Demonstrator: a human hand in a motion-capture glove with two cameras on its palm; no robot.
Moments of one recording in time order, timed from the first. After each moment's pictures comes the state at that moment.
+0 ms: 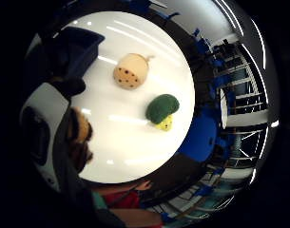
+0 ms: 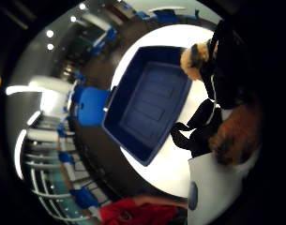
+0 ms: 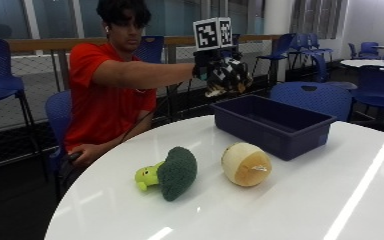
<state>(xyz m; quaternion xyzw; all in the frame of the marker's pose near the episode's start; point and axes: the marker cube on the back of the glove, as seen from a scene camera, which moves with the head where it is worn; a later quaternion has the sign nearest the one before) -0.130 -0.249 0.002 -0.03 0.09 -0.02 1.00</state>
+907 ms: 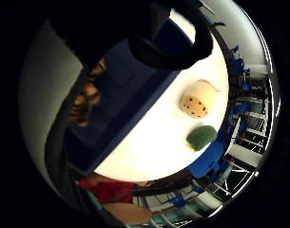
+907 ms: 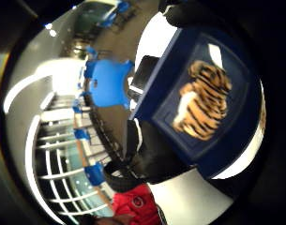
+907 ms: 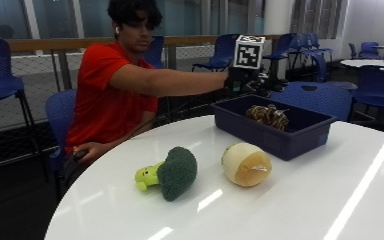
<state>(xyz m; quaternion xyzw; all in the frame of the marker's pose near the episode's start) -0.236 -0.290 0.085 -0.17 -0.01 -0.13 0.98</state>
